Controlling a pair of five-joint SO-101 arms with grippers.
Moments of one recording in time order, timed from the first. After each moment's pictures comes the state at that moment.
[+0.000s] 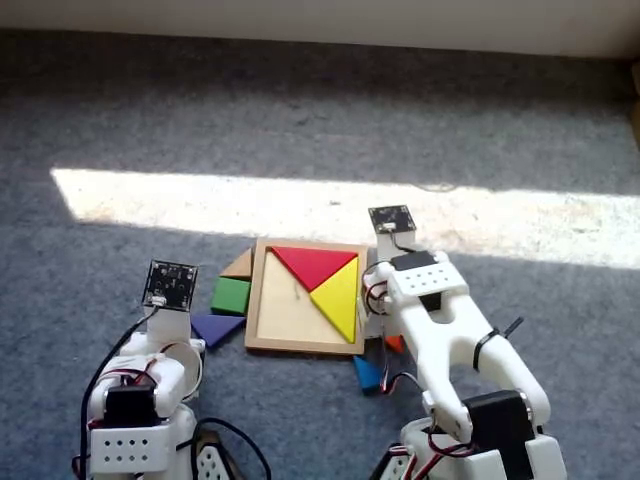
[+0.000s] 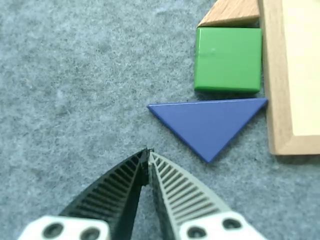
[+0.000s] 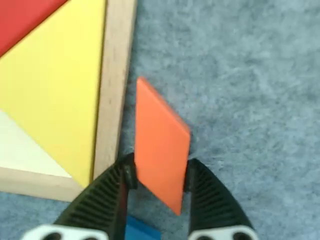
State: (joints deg) left arm -9.4 -101.5 96.0 76.1 -4.7; right arm -20.9 -11.3 49.5 57.1 -3.0
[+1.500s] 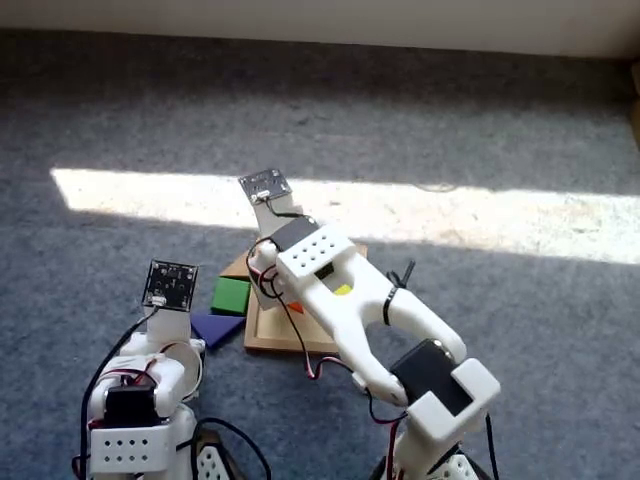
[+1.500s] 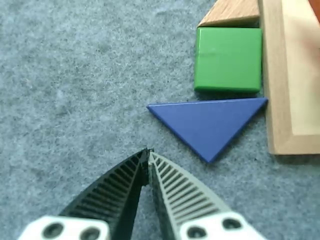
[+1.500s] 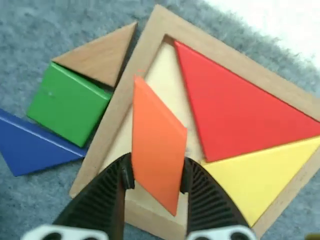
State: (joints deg) left arm -9.4 -101.5 96.0 76.1 -4.7; right arm -44.8 9.4 14.8 62.8 -11.7
